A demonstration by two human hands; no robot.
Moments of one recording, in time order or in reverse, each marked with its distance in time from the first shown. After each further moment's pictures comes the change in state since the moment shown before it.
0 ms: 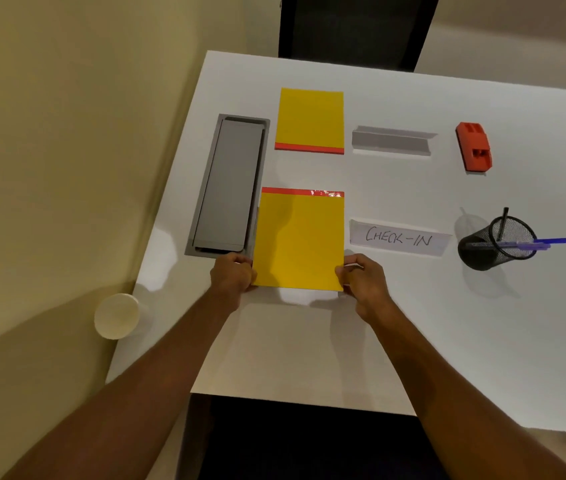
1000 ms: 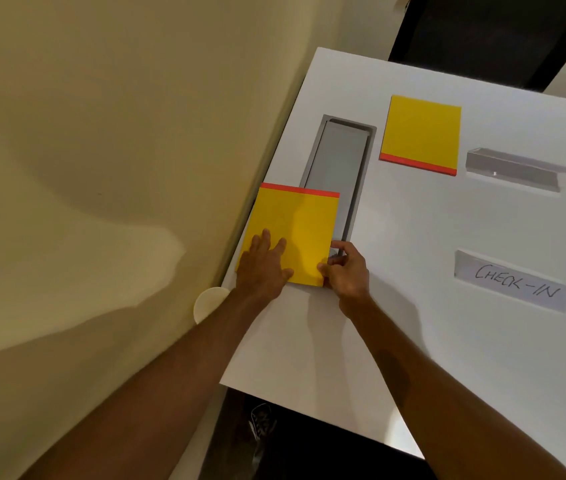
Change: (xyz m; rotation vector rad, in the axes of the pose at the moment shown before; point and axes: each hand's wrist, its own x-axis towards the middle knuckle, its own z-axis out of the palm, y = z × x) left_hand 0.060 -0.021 -0.118 1.010 0.020 0.433; right_hand -0.001 -0.008 0.208 -0.213 -0.164 -0.202
